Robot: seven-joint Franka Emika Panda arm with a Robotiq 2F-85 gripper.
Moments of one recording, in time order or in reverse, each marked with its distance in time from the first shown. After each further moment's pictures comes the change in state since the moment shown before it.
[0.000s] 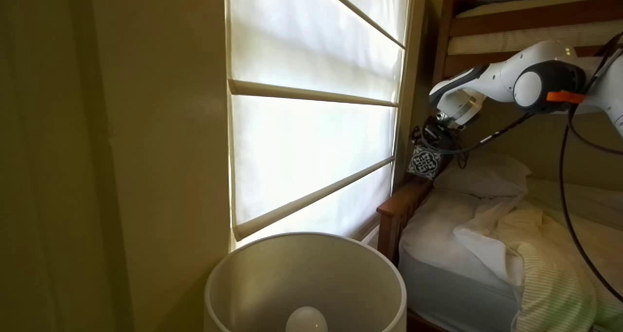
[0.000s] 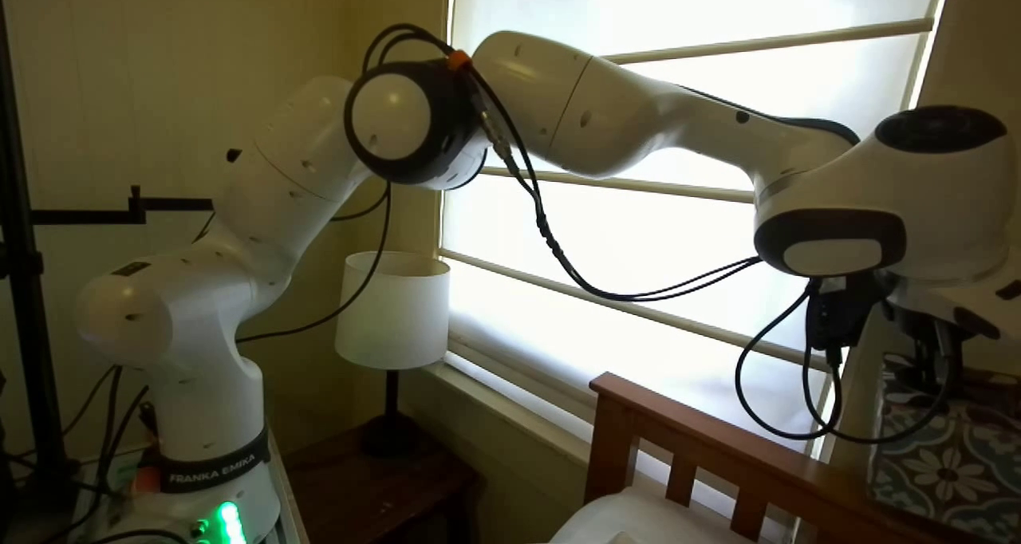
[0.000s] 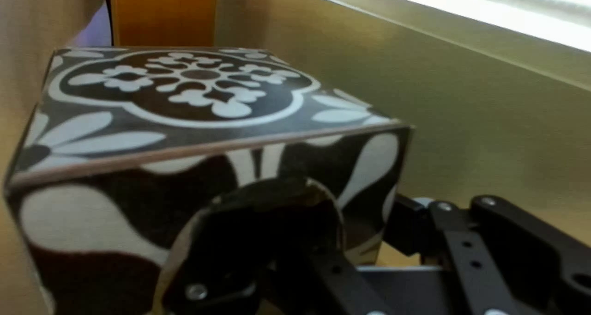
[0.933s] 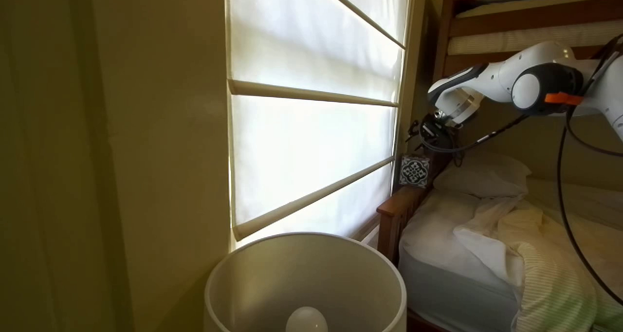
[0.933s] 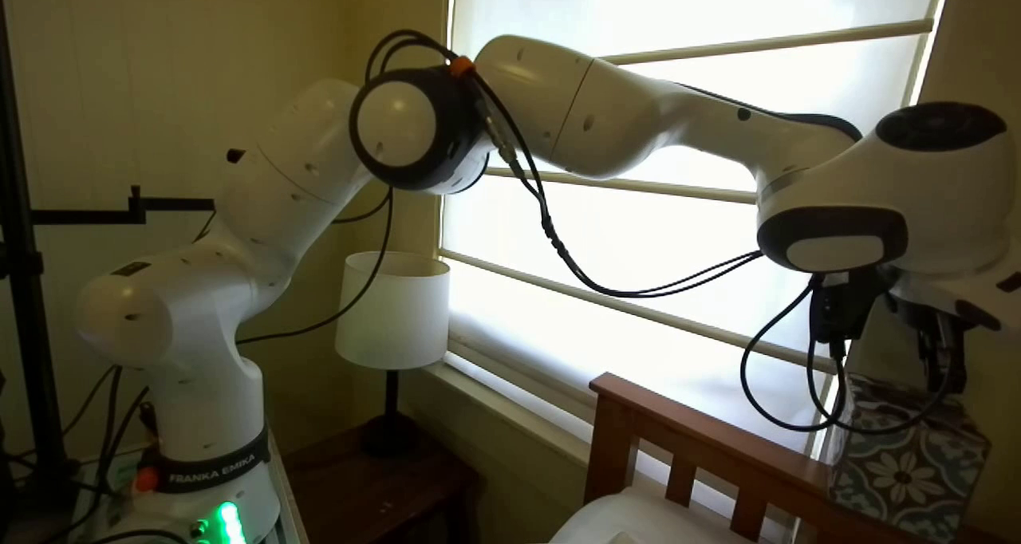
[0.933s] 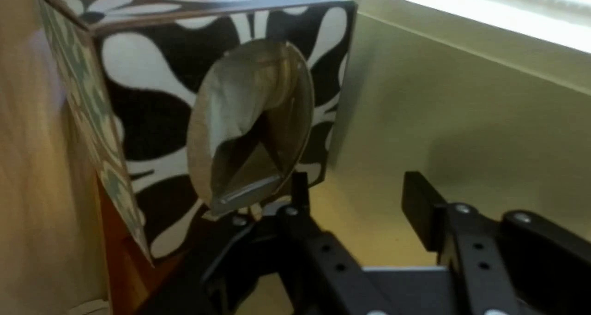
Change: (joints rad) arm -0.001 0.017 0.012 0.041 0.022 0.004 0.000
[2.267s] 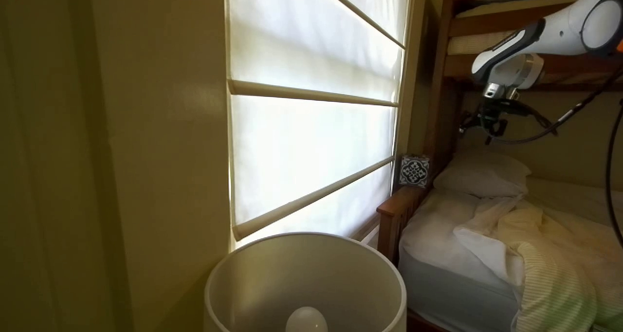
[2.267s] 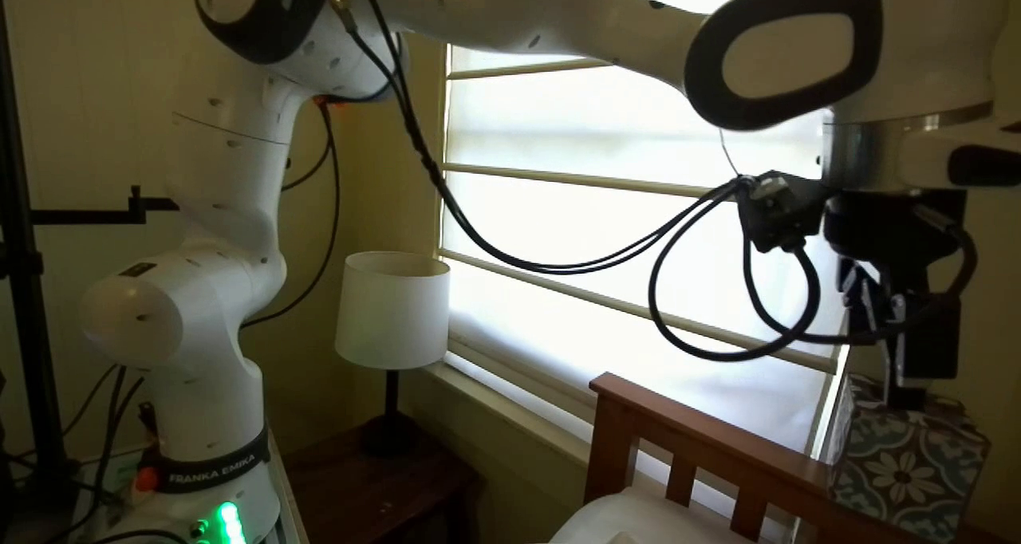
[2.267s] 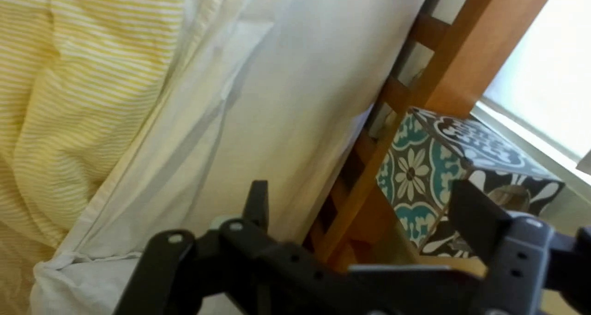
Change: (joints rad) arm 0.078 -0.509 -0.245 -0.481 -0.539 -0.315 -0.114
